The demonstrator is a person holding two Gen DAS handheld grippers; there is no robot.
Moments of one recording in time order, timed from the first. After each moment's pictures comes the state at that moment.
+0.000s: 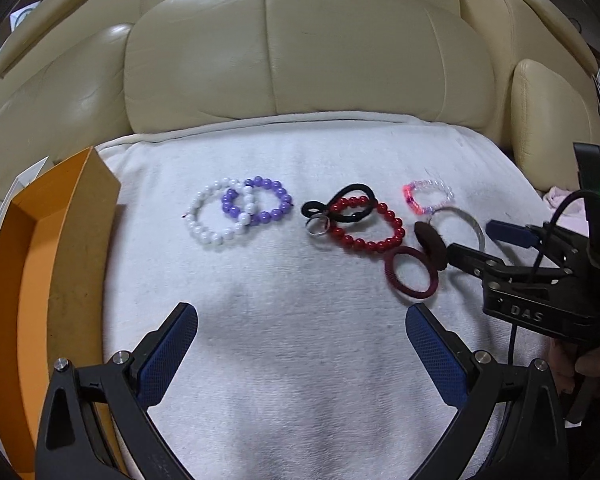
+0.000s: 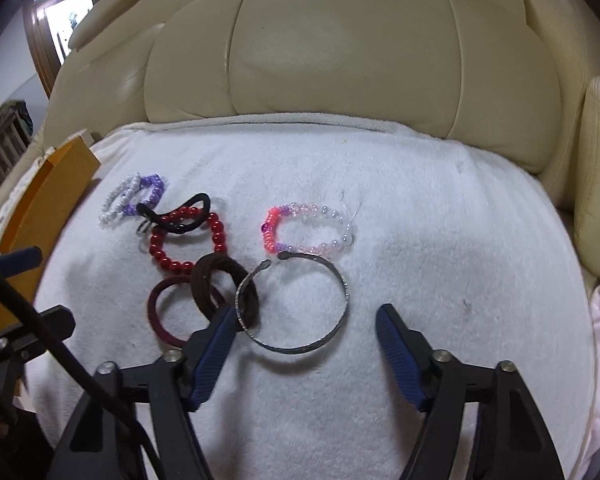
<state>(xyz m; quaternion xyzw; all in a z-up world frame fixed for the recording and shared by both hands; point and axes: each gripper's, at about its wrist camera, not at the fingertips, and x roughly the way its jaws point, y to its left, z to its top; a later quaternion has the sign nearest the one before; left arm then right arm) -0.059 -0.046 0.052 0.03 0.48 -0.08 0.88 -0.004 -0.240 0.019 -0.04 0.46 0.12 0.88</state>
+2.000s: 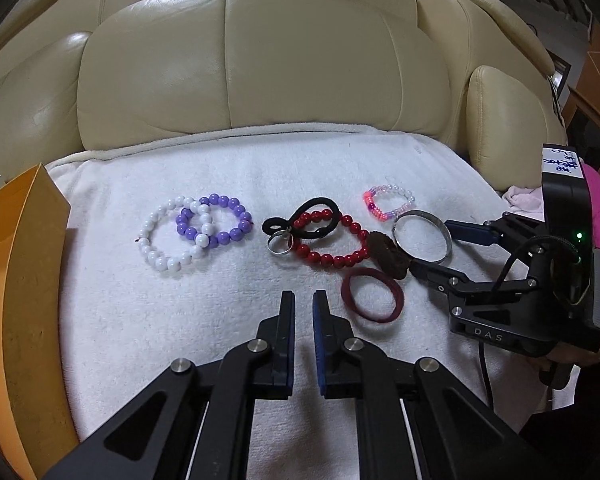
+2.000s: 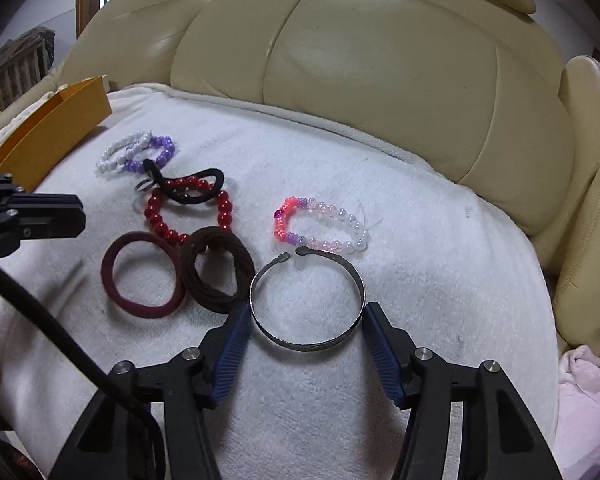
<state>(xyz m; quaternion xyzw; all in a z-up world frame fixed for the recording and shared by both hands) -0.050 -0.038 0.044 0.00 0.45 -0.18 0.88 -0.014 -0.225 0.010 -0.15 0.42 0.13 0.89</state>
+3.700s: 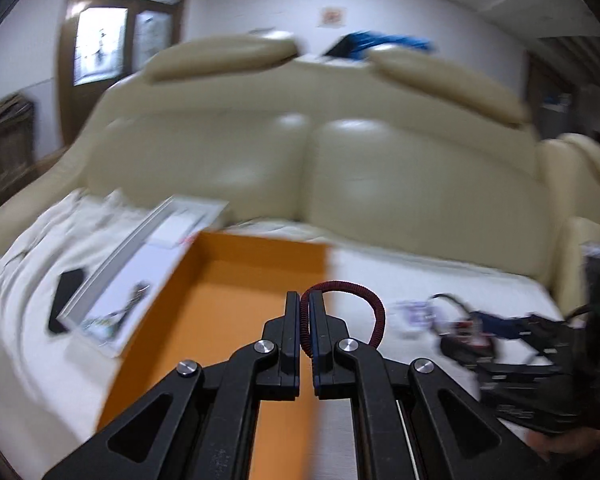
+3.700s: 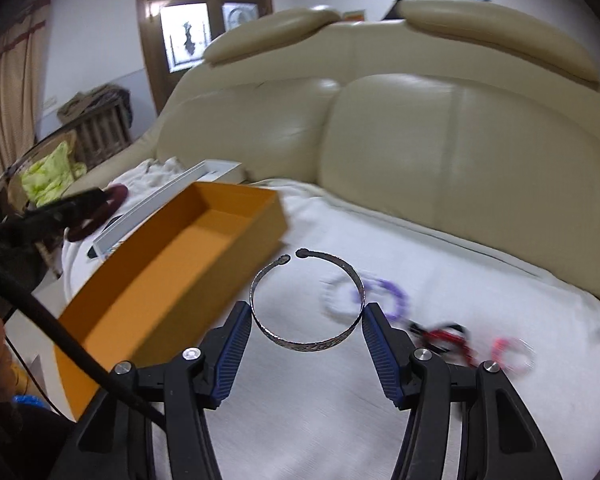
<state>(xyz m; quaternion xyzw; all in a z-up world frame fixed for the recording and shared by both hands) -0.140 0.165 0.151 -0.08 0.31 0.10 0.94 -0.051 -0.057 0.105 -0.07 0.35 0.29 0.89</state>
